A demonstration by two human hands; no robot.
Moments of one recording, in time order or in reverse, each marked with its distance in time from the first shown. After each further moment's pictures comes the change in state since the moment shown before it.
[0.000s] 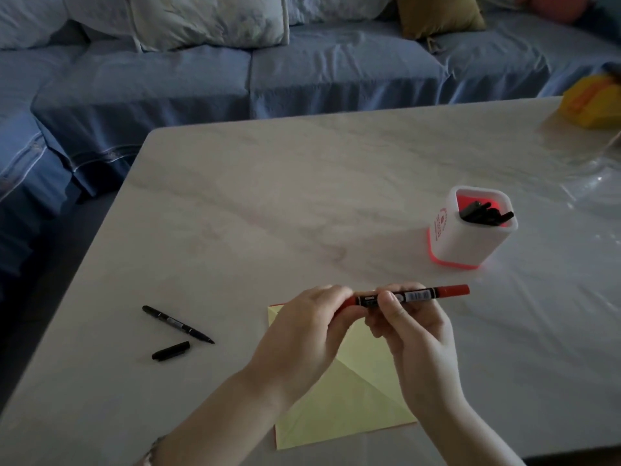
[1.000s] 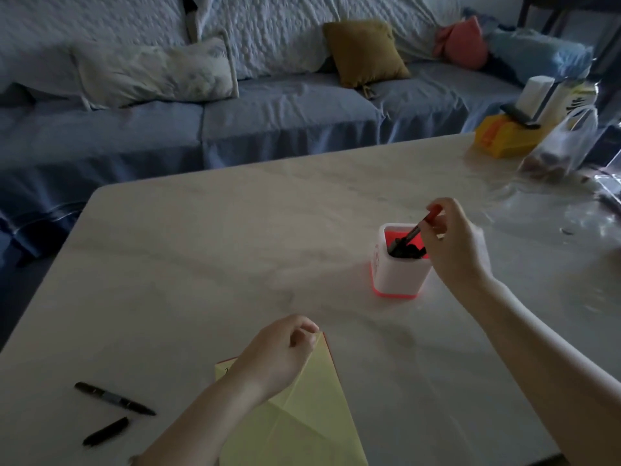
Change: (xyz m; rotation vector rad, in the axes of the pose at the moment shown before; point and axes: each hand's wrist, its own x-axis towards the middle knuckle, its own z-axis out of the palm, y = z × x) left_hand 0.050 -0.013 0.033 -0.104 -0.219 -0.392; right_hand 0.139 -0.096 -0.101 -1.185 0.349 -0.378
